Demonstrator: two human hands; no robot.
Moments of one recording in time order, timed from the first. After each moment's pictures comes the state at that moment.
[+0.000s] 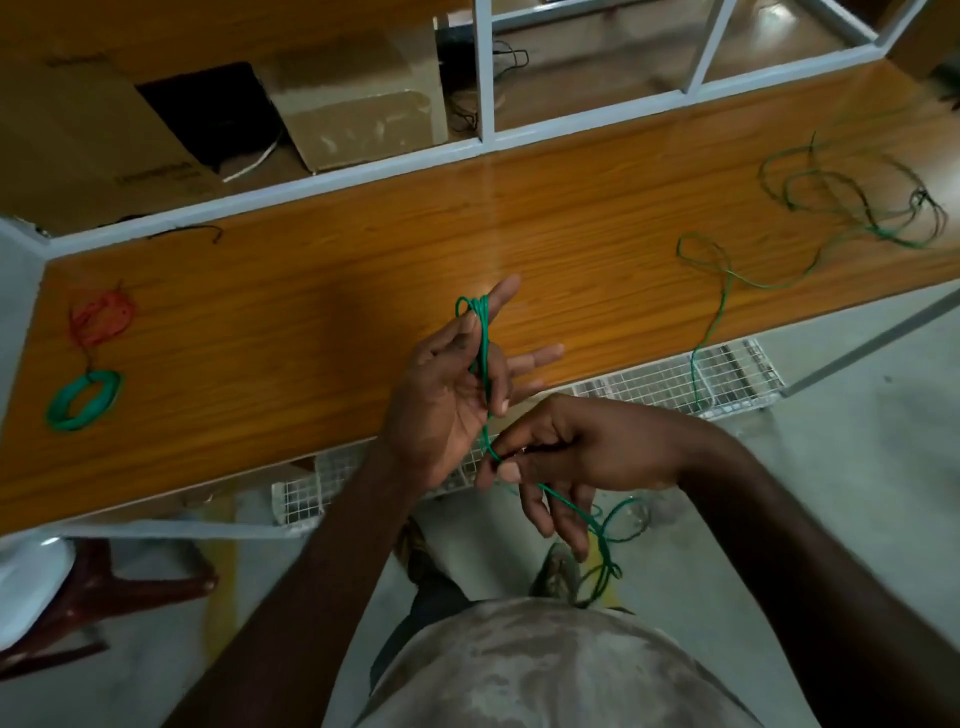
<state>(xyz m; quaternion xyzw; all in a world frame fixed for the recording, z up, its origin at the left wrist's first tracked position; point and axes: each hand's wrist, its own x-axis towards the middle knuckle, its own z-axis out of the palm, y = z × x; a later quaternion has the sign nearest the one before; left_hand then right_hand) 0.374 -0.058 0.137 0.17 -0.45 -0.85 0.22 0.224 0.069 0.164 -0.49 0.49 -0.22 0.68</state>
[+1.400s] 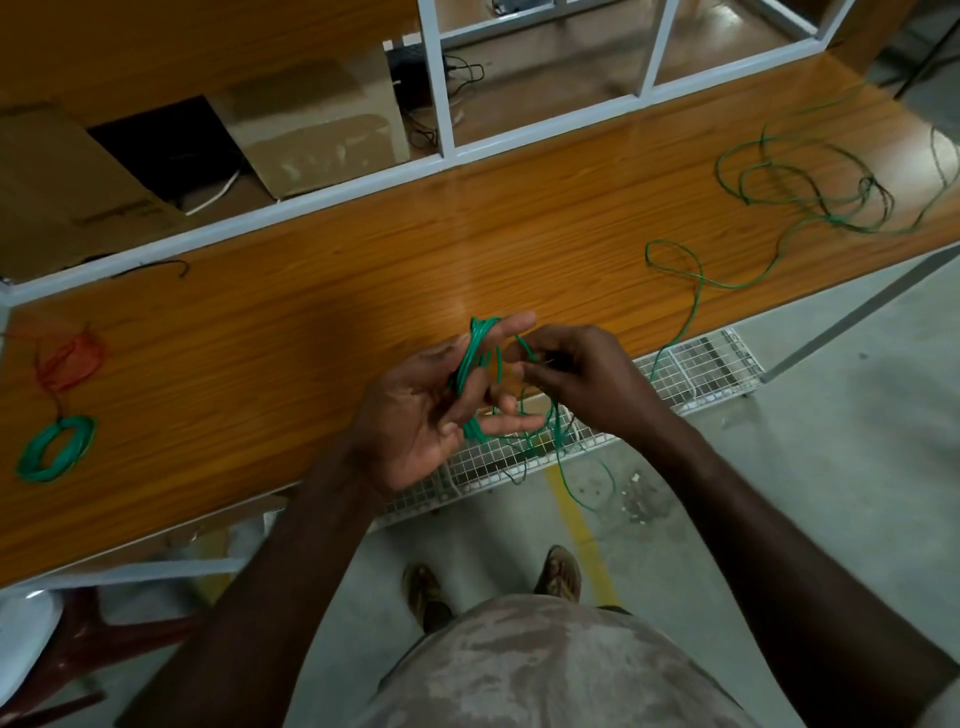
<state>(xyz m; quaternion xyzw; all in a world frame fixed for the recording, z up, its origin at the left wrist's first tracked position) 0.361 -0.070 0.152 0.12 -0.40 -0.91 0.06 0.169 0.046 0.093 -0.51 0.69 -0.44 0.27</state>
